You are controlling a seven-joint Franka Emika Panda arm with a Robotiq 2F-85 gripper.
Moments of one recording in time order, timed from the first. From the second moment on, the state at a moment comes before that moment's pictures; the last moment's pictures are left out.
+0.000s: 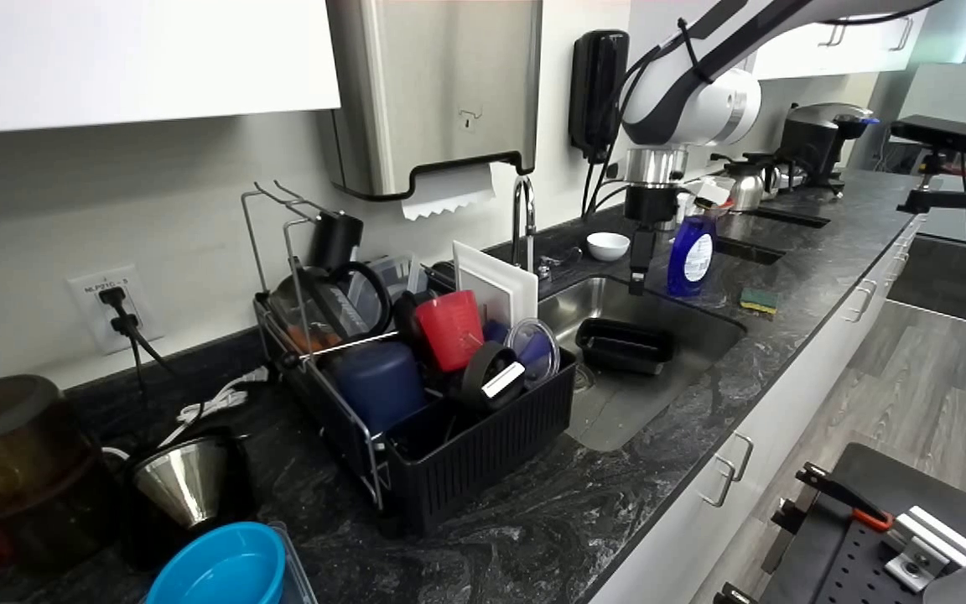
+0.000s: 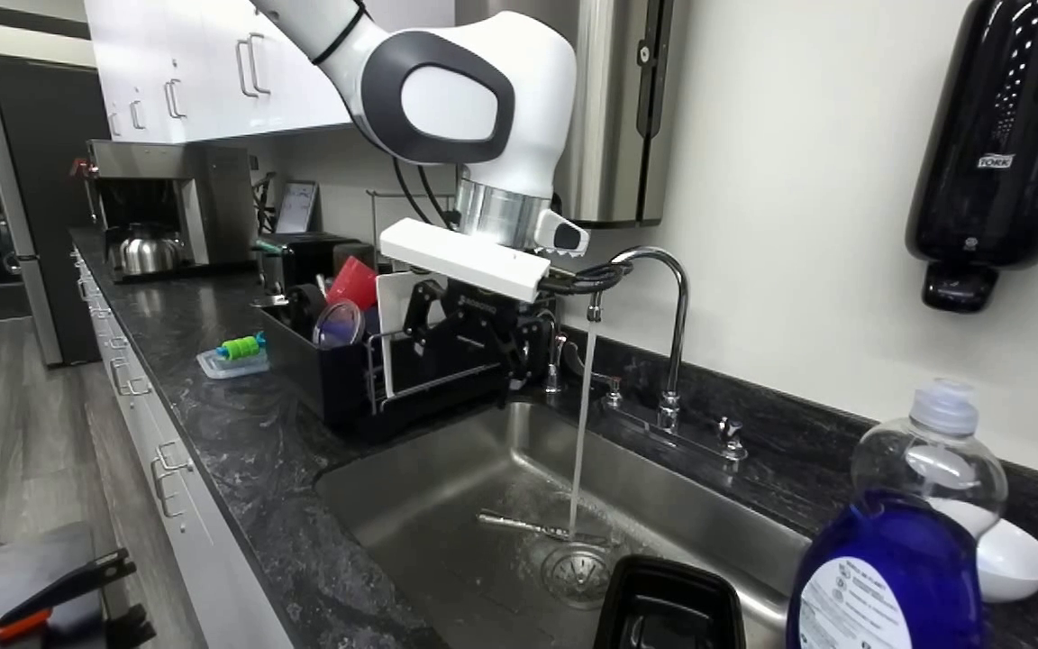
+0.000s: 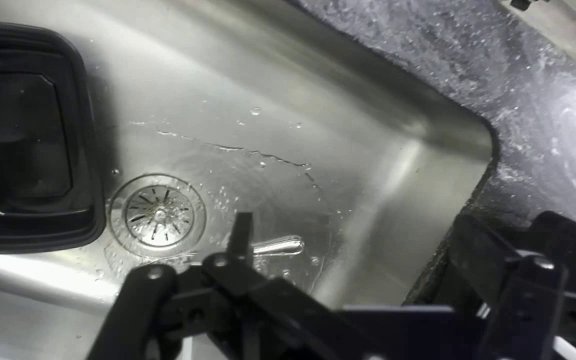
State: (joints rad) arm -0.11 0.11 -0.13 -2.17 0.17 2.14 -0.85
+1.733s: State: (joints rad) arm -0.20 0.36 -0.11 -1.97 0.16 2.38 -1.08
